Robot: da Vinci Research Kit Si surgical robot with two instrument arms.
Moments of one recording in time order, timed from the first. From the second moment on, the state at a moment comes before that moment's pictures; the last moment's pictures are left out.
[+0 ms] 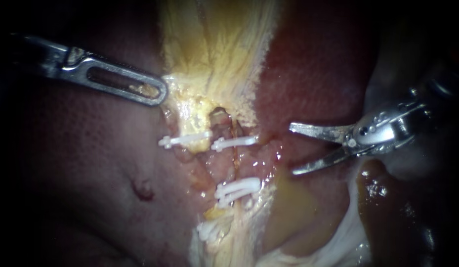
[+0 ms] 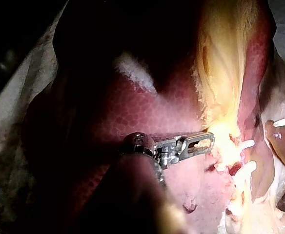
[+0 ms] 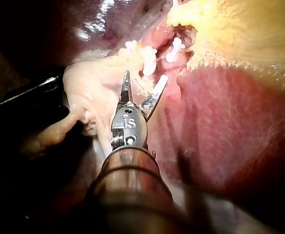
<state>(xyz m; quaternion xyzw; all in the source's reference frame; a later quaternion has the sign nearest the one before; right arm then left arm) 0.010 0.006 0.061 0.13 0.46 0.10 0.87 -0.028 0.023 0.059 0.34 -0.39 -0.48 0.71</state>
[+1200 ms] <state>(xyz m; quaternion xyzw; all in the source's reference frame) 0.014 0.001 0.070 0.29 0.40 0.10 0.87 -0.028 0.023 0.059 0.34 -0.39 -0.48 0.71</state>
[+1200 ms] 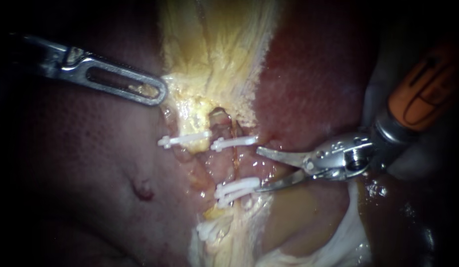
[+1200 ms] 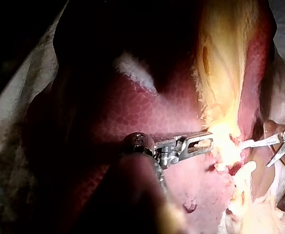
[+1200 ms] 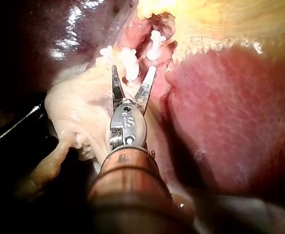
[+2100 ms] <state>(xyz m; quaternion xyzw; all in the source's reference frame) 0.016 0.001 0.074 0.33 0.39 0.09 0.86 -0.028 0.023 0.059 0.34 -0.39 -0.48 0.71</state>
